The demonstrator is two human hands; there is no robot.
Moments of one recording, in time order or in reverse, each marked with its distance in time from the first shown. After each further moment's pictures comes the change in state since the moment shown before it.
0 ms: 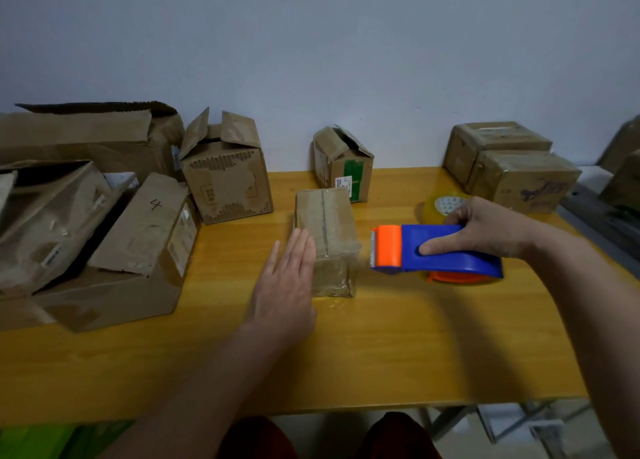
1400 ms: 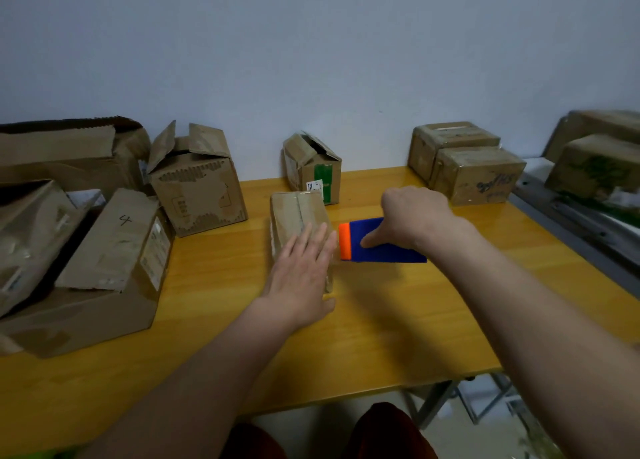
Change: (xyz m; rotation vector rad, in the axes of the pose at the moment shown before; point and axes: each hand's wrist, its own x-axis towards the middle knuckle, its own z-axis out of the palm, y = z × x) left_hand 0.030 0.035 -0.016 -0.034 0.036 0.209; right_hand 0.001 -0.064 0.031 -0.667 0.268 0.119
